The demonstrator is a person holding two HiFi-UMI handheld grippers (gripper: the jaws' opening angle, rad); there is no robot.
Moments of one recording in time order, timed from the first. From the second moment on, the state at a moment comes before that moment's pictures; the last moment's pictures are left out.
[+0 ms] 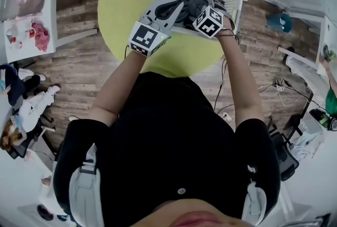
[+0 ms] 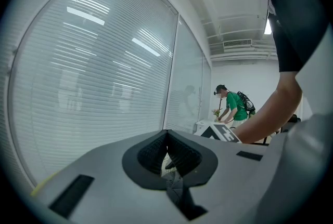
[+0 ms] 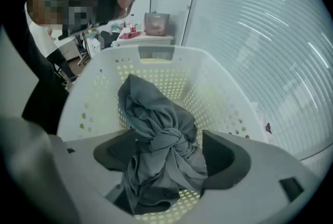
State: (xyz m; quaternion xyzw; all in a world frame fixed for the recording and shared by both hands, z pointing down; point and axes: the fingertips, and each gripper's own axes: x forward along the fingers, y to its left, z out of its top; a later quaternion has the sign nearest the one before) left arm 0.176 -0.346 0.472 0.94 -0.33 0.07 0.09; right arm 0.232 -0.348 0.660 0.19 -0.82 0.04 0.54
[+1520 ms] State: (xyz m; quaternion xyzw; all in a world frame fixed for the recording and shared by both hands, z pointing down) left arm 0.187 -0.129 0.380 0.94 -0.33 0.03 0.02; right arm 0.228 -0.132 0.381 0.32 -0.95 0.03 0.01
